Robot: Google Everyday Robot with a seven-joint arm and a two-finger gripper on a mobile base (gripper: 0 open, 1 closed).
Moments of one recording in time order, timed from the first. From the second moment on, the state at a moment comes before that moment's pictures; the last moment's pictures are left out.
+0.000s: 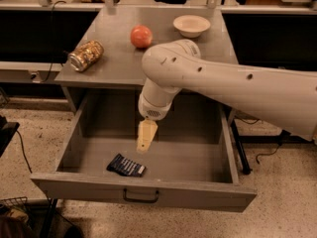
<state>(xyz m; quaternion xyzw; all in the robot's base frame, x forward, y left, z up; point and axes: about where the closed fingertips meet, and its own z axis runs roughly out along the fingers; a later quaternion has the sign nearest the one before) 0.561 0.040 0.731 -0.67 0.72 0.06 0.16</state>
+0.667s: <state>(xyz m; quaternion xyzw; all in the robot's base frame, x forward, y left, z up) 0.548 0.064 0.710 -0.68 0.71 0.05 0.18</state>
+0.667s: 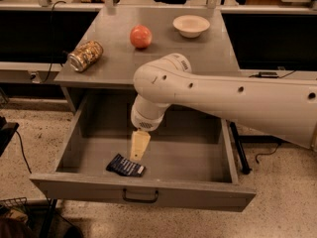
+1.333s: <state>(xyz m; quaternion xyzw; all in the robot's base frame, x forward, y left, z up) 0.560 0.077 0.699 -0.67 0.71 0.05 0.20</state>
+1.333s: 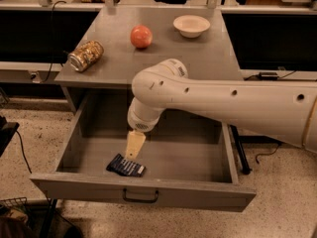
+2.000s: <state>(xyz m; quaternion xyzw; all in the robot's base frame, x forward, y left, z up) 0.570 0.107 0.675 -0.64 0.72 0.05 0.25</state>
